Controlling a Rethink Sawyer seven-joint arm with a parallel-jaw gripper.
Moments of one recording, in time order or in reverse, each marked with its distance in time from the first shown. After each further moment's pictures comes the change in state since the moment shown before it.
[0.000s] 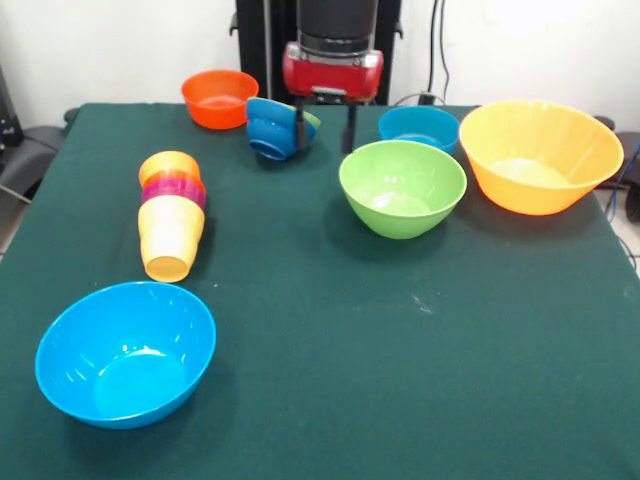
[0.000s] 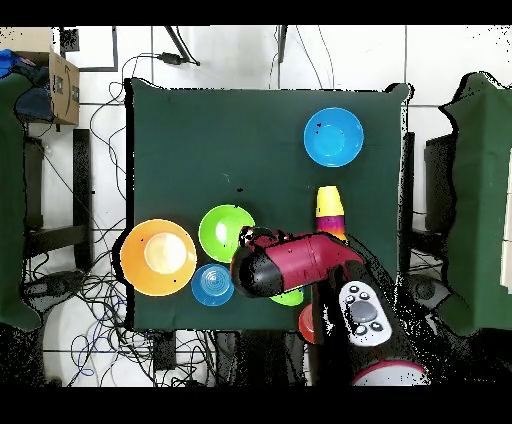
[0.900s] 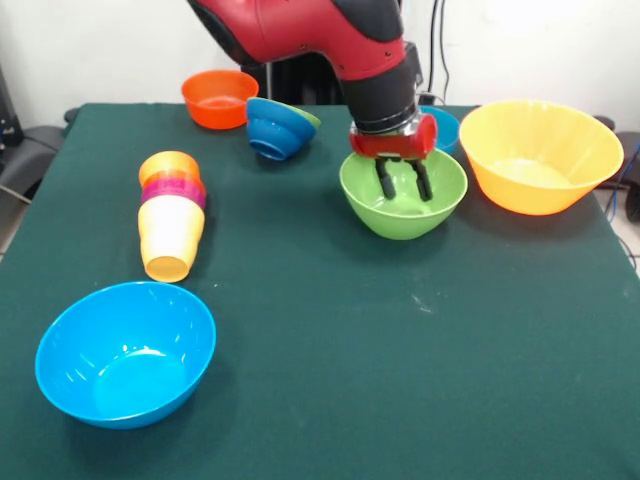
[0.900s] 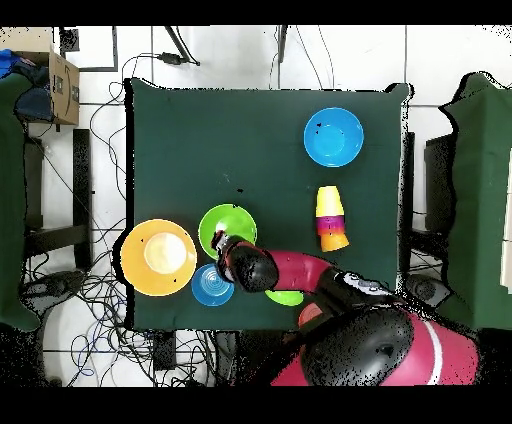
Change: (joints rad) arm -0.210 0.396 0.204 0.098 0.347 -0.248 0.000
